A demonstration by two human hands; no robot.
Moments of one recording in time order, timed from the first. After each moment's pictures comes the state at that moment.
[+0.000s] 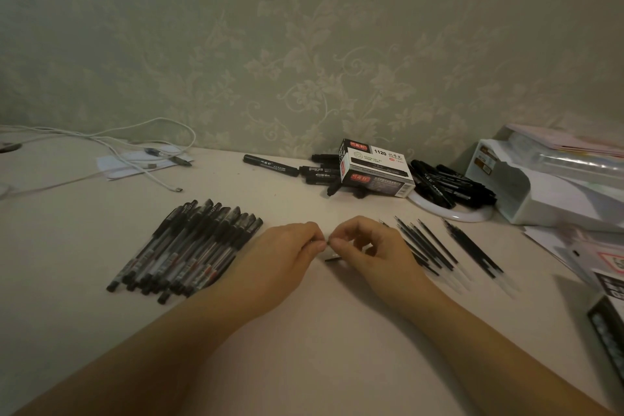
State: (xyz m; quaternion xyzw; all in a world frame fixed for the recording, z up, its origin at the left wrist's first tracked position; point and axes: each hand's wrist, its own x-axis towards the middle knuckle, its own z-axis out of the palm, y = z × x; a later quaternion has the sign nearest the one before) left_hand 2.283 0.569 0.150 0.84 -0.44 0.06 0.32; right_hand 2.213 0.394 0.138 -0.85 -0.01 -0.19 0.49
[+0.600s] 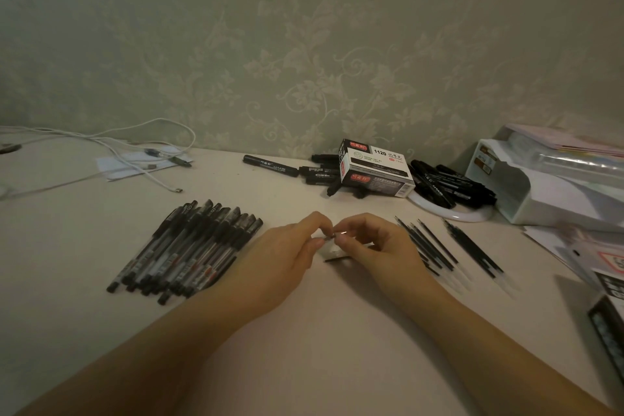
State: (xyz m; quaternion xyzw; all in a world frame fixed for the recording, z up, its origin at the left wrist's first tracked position) left_hand 2.280 0.571 0.152 0.83 -0.46 0.05 0.33; right_hand 2.214 0.394 0.142 -0.82 0.02 -0.20 0.54
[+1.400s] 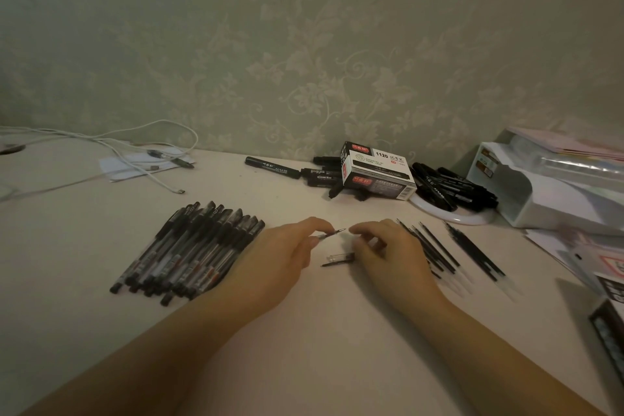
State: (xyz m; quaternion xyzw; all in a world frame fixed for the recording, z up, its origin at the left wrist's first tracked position) left_hand 2.285 0.571 0.150 0.84 -0.42 0.05 0.35; right_hand 2.215 0.387 0.136 -0.91 0.10 -0.26 0.29
